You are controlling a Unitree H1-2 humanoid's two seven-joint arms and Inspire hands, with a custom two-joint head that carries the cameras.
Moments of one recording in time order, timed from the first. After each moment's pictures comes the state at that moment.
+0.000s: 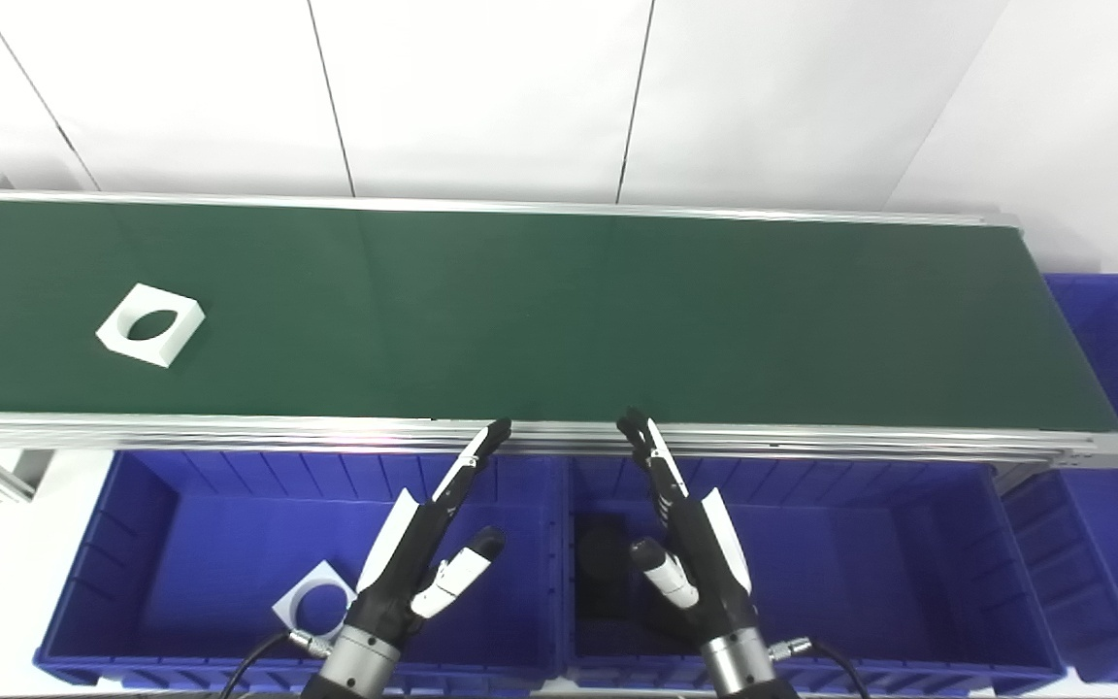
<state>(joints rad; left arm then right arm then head) 0.14 0.19 -0.53 0.16 0.18 -0.45 0.18 0.19 -0.10 0.37 0.15 -0.20 -0.42 -0.17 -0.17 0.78</state>
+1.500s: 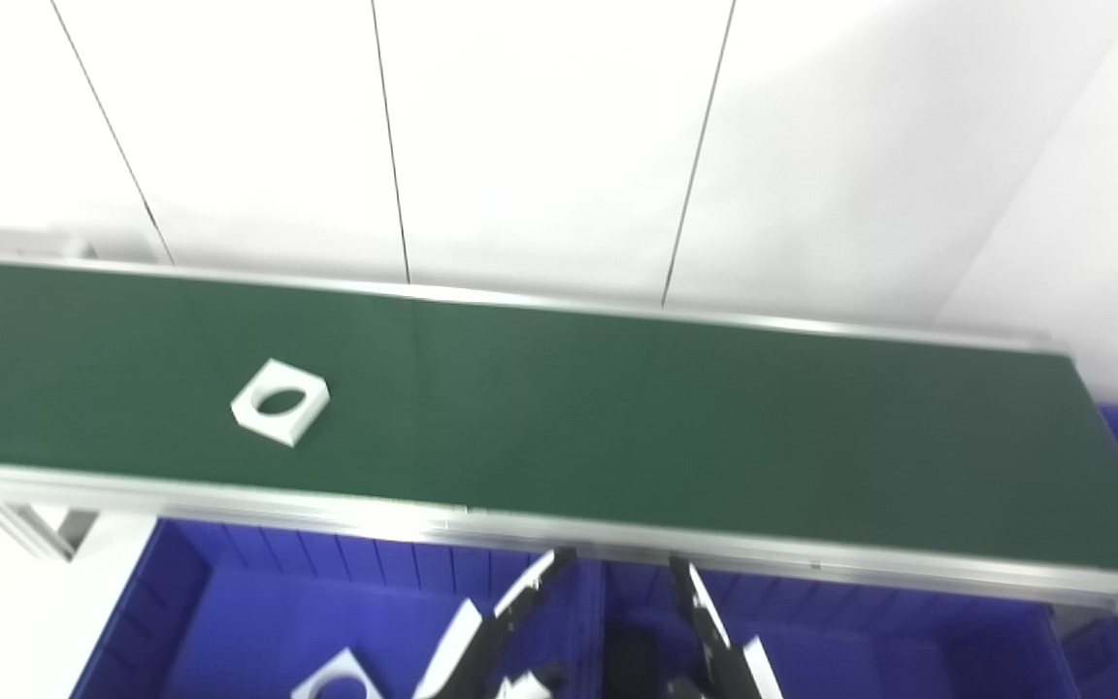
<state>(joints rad) 0.07 0.16 -0.65 0.34 0.23 -0.45 0.34 0.17 -0.19 0.47 0.28 -0.17 -0.42 -0.28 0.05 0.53</state>
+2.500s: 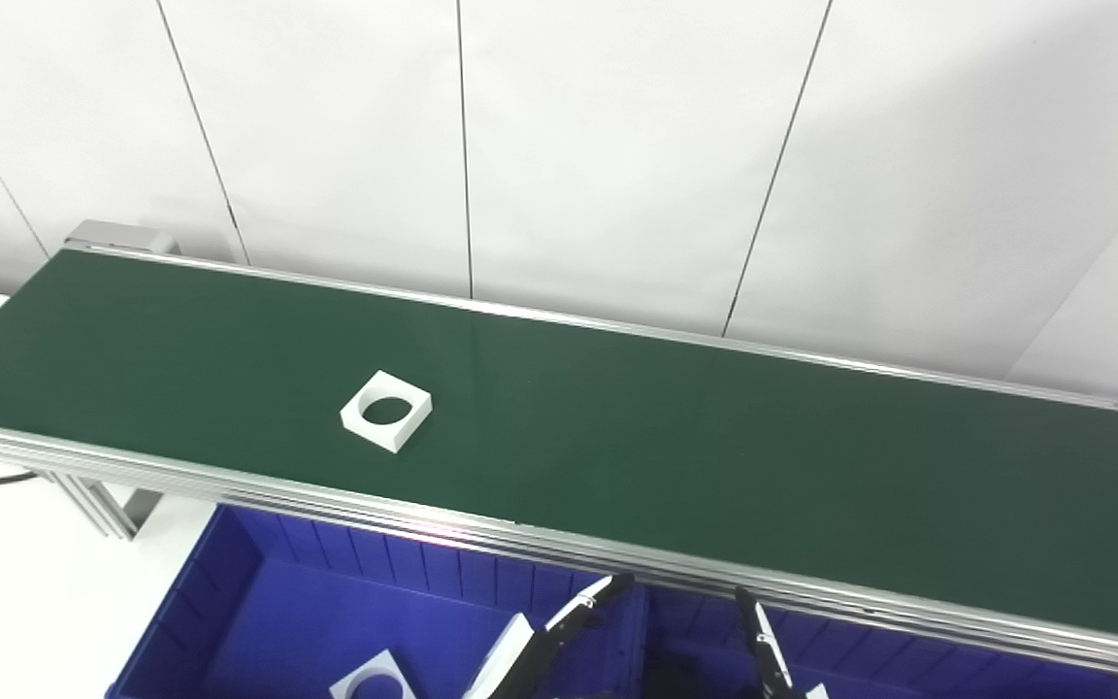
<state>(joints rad) 0.05 0.17 -0.71 0.32 0.26 -0.44 0.40 0.16 -0.23 0.48 0.27 -0.12 -0.42 -0.29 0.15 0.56</state>
